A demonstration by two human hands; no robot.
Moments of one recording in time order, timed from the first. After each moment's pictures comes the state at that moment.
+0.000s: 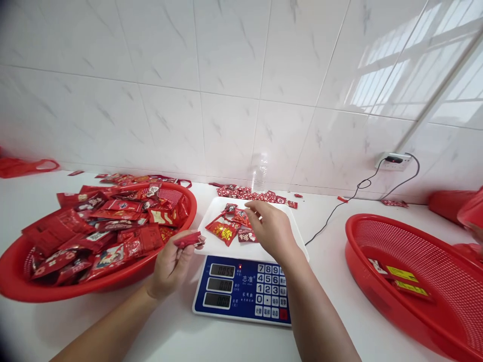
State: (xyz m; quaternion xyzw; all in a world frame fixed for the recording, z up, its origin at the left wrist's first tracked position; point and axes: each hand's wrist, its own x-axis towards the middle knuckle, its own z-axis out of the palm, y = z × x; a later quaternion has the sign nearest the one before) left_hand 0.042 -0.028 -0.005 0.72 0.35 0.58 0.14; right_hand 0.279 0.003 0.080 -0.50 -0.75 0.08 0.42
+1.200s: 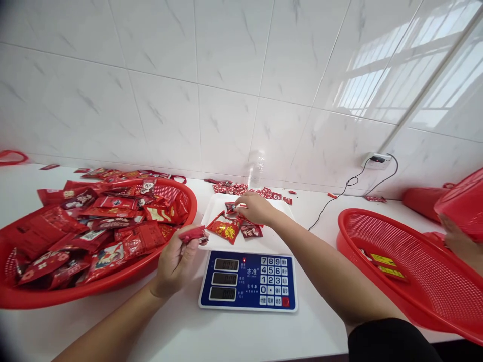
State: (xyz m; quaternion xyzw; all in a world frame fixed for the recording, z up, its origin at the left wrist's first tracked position) left_hand 0.039 -0.026 -0.010 0.72 0.32 0.60 0.15; right_hand 0.257 0.076 0.074 -0.46 -0.88 0.04 0.13
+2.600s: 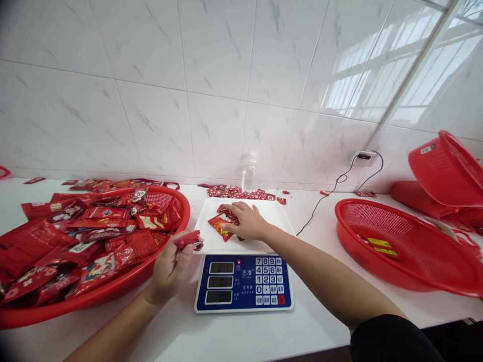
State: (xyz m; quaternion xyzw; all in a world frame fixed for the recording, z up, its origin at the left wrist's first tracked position) left_hand 0.040 -0.026 -0.006 0.71 0.35 0.59 0.15; right_hand 0.258 0.058 0.046 -0.46 -0.87 0.08 0.16
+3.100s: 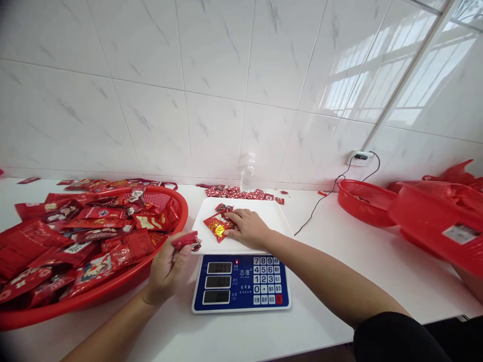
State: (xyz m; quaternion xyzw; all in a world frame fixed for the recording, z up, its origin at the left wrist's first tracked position) left_hand 0.039 -0.026 -0.006 0.72 0.35 0.59 0.12; right_hand 0.266 0.053 0.026 -0.44 -0.89 0.03 0.14
